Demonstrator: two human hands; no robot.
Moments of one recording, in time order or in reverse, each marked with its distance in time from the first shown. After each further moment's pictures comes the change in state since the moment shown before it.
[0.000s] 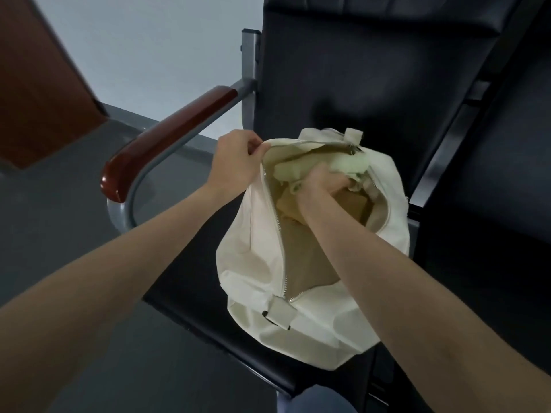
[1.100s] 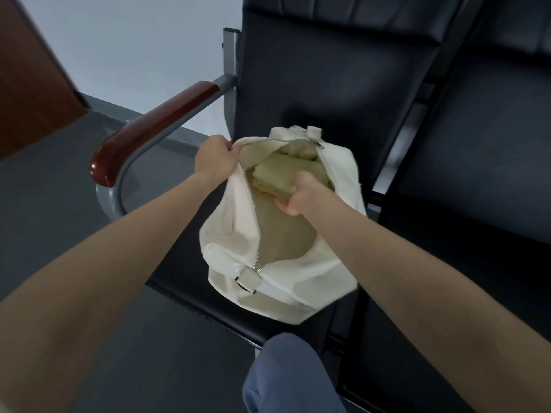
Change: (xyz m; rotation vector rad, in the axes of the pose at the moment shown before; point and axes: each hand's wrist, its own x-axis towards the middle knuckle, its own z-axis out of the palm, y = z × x) left_hand -0.014 0.006 0.006 0.049 -0.161 -0.341; right_hand -0.031 -0.047 -0.072 -0.748 -0.407 0.250
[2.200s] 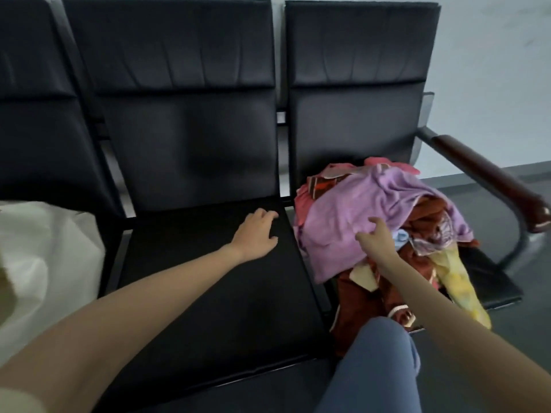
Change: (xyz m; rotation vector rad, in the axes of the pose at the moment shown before) left_hand -0.388 0.415 0.273 0.116 -0.744 0.904; right_hand -0.184 0.213 -0.660 -0.130 0.911 -0.225
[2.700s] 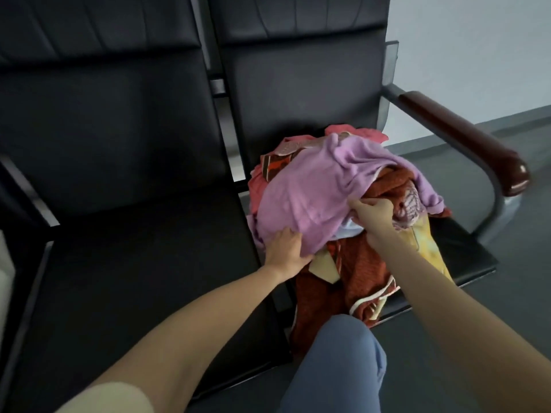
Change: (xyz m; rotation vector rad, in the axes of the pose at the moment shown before) left_hand 0.076 0.101 0.177 0.062 -0.002 0.099; right_hand 0.103 0.069 -0.044 0.416 0.122 0.131
